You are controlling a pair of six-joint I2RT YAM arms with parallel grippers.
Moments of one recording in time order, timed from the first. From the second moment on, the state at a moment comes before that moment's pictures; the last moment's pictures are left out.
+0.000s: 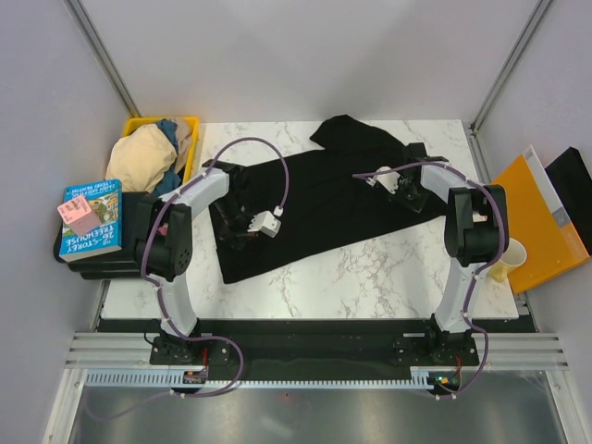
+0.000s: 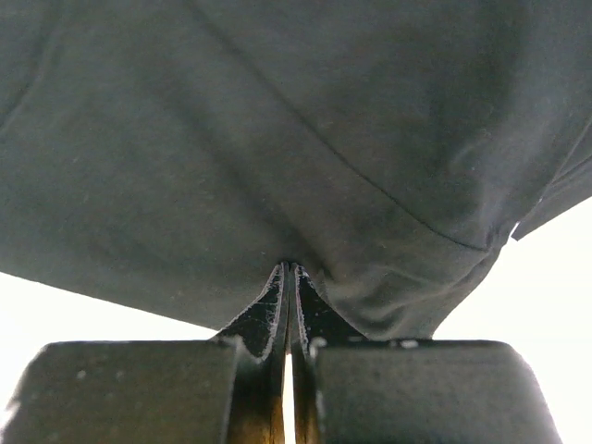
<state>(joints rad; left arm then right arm) -0.29 1.89 1.40 -1.29 0.37 1.46 0.07 1.99 1.40 -0.70 0.04 -0.98</state>
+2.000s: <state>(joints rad) -0.26 1.60 1.25 -1.11 0.31 1.56 0.24 1.38 1.07 -0.90 -0.14 -0.81</state>
